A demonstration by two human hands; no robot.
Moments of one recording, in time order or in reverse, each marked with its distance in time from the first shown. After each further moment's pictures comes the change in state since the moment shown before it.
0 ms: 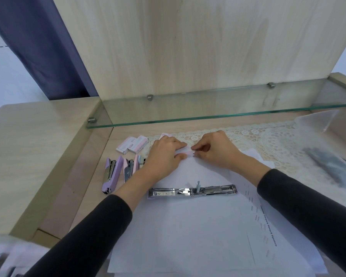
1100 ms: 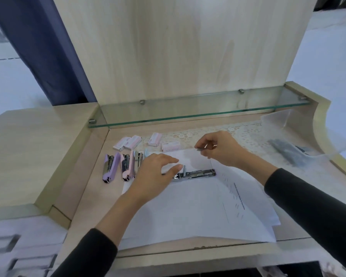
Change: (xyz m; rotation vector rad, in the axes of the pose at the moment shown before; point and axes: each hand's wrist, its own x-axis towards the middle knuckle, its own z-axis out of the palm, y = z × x) left_hand -0.088 0.040 -0.021 -0.244 0.119 0.018; right_hand -0.068 -0.024 -0.046 0.112 0.021 0.080
